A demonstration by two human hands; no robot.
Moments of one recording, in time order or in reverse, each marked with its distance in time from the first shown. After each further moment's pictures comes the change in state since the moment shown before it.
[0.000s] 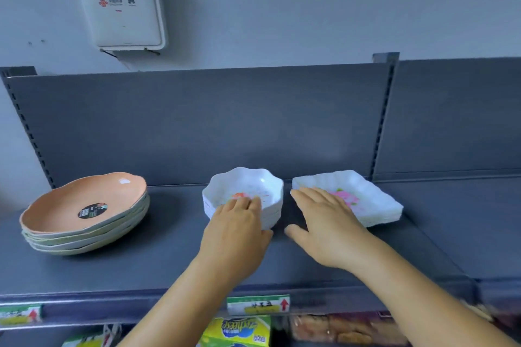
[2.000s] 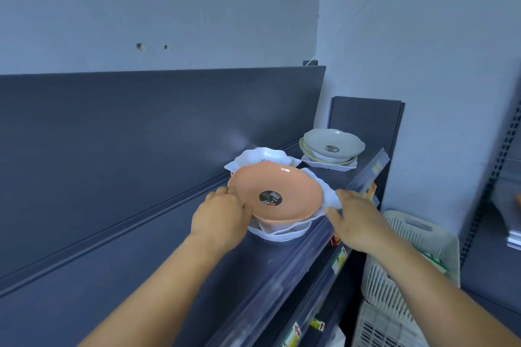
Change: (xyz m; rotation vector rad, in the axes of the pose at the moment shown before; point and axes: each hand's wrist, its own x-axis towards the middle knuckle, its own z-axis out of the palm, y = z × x) left_hand 0.261 0.726 0.133 -0.320 -0.130 0.567; right_hand -0.281 0.696 -0.181 -0.042 0.239 1.139
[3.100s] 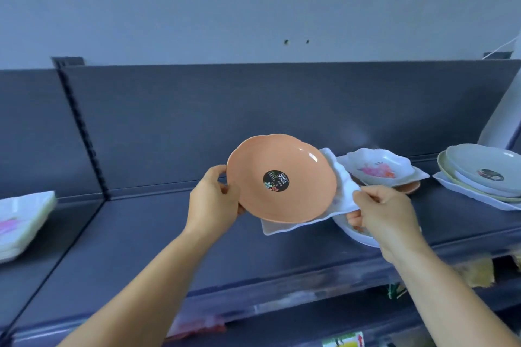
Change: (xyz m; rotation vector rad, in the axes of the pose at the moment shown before) left_hand -0.126 -0.034 -0.060 -0.697 0.584 -0.683; right_hand -0.016 -0.073 0.000 0.971 -0.196 -0.146
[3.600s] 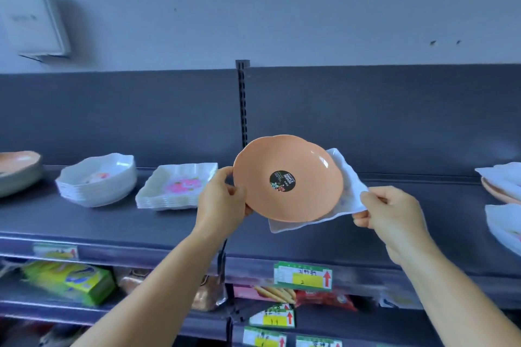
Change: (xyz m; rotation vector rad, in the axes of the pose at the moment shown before) left_hand -0.047 -0.076 -0.237 0.014 0.244 -0.105; right_hand -0.142 -0.058 0.174 0.036 -0.273 -0.066
